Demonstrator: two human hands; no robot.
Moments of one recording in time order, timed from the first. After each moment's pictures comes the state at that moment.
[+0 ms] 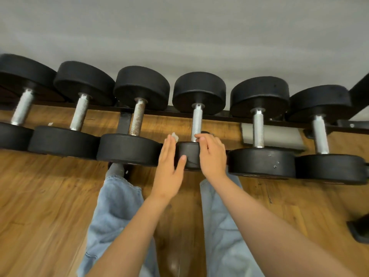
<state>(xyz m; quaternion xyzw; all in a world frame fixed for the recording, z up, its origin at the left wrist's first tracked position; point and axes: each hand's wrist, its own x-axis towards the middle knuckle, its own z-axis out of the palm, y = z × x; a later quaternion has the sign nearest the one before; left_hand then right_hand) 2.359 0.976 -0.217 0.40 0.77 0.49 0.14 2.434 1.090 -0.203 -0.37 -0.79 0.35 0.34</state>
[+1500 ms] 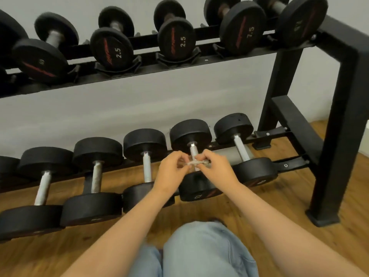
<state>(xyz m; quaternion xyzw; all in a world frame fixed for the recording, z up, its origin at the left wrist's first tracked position) 2.472 1.075 -0.088 0.57 0.69 0.43 0.12 2.617 1.155 -0.101 -0.35 -0.81 0.34 0.32</state>
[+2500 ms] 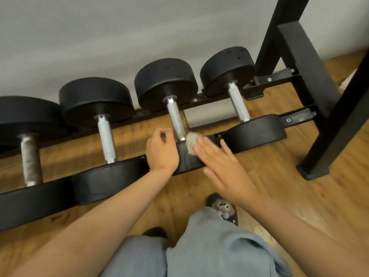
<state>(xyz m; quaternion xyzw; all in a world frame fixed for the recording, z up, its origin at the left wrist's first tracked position) 2.476 1.163 -0.208 0.34 0.79 0.47 0.20 2.663 1.178 -0.227 -0.29 -0.92 0.14 0.23</state>
